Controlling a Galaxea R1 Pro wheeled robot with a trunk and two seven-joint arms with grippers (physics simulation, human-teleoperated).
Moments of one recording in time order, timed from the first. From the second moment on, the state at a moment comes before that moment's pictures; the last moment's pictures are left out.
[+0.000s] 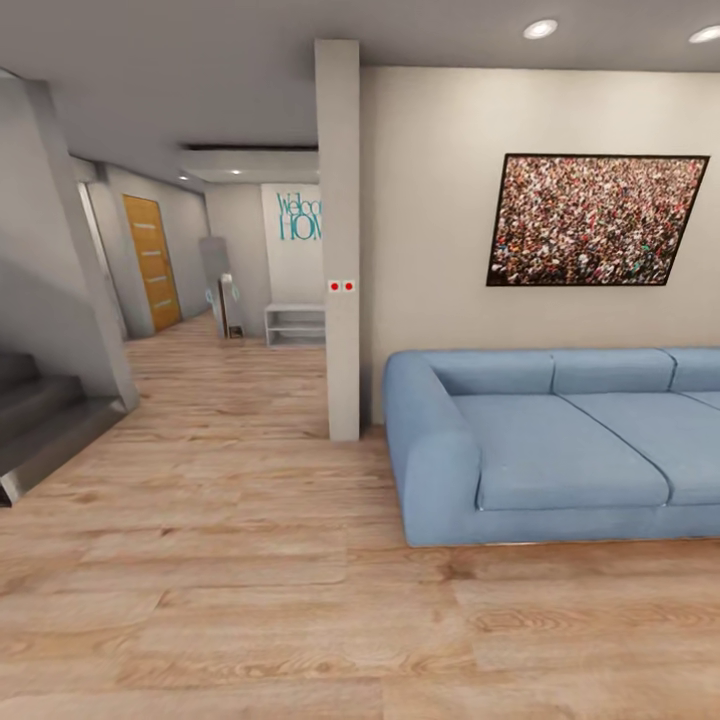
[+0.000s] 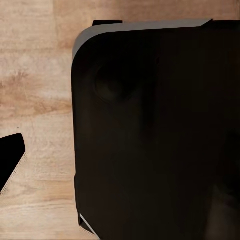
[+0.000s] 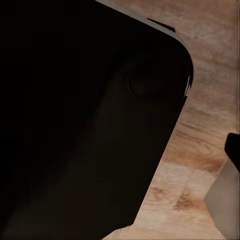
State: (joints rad) left arm 0.01 0.00 0.01 -0.03 0.00 -0.05 0.00; right arm 0.00 0.01 0.34 0.00 -0.02 -0.04 0.01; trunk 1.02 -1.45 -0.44
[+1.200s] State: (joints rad) left arm 0.01 0.00 0.01 -0.03 0.00 -0.05 0.00; right arm 0.00 0.01 0.34 0.00 -0.02 -0.04 0.01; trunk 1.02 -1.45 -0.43
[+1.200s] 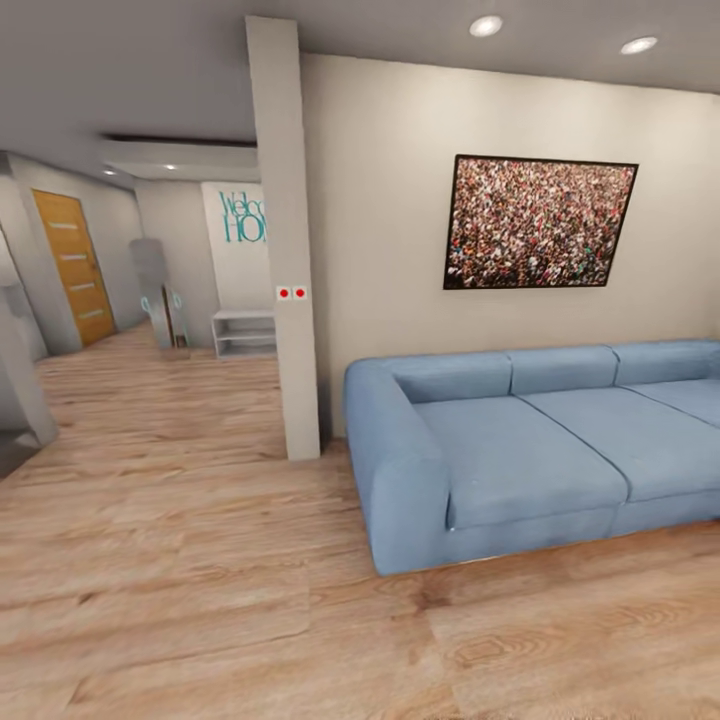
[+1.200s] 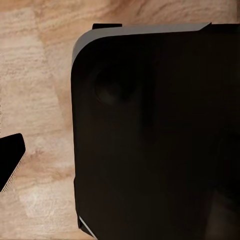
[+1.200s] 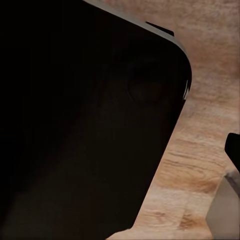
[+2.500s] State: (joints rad) left arm 0.01 0.00 0.01 -0.03 0.00 -0.05 0.00; right arm 0.00 0.01 0.34 0.00 -0.02 -0.04 0.01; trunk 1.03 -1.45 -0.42
